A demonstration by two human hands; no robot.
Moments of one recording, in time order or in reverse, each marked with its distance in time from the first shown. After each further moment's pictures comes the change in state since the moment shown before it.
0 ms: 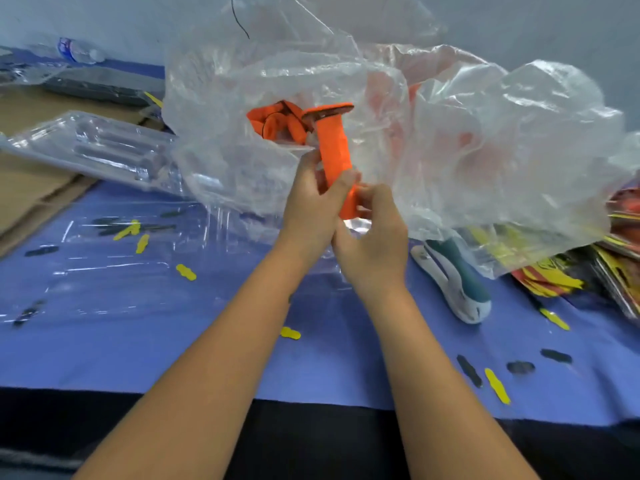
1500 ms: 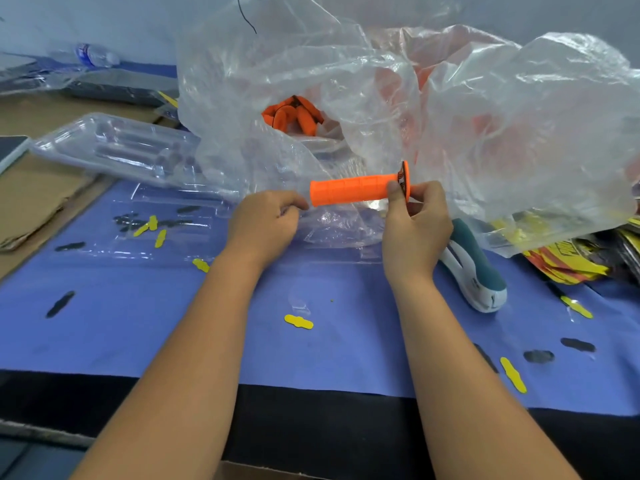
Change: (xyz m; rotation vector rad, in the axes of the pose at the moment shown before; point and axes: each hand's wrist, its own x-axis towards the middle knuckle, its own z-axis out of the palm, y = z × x) left_hand -0.001 -0.027 -0.079 0.884 -0.026 0.110; right_hand 0.009 0.023 -0.010 0.012 0.272 0.341
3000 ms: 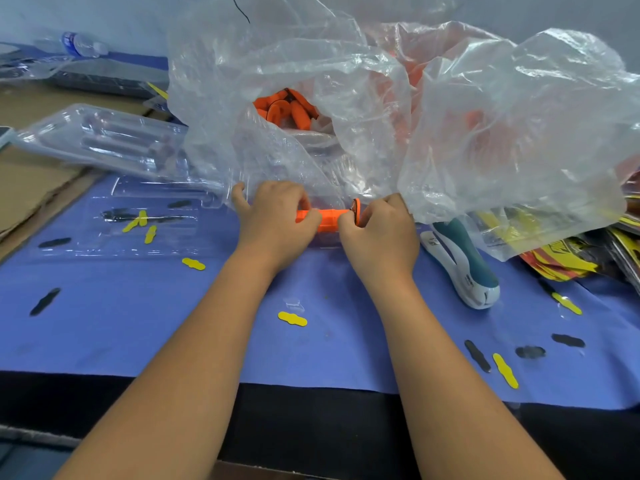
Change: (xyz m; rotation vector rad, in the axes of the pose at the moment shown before) left_hand 0.000 0.006 0.024 0.294 -0.005 0.056; right_hand -0.014 0.001 0.010 -0.537 -0.270 -0.145
